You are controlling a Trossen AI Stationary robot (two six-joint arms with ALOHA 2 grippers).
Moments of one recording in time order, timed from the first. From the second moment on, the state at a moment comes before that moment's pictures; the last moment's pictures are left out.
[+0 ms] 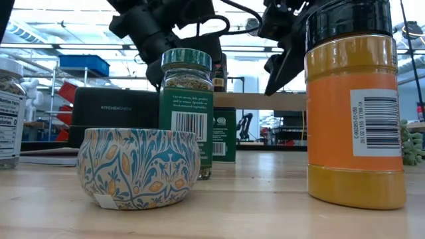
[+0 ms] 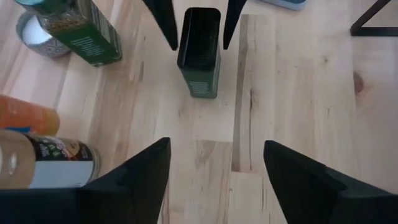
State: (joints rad) left arm -0.12 1.79 1.09 -0.24 -0.08 -0.09; right arm -0.04 1.44 1.00 -0.50 -0.16 -0.05
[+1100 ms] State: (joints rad) left arm -0.07 1.49 1.14 -0.28 -0.12 0.01; right arm -0.05 1.20 0.83 -0.16 -0.14 0.05
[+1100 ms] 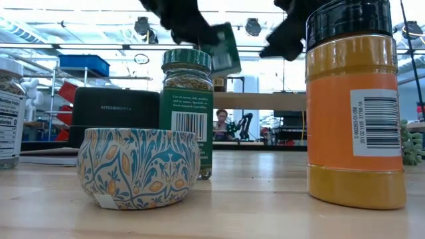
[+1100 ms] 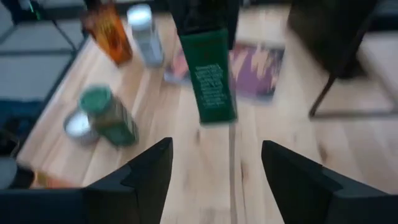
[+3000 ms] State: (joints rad) left arm -0.05 1.66 1.59 -0.62 -0.06 0.08; right arm 0.02 1.23 0.88 0.12 -0.05 -0.06
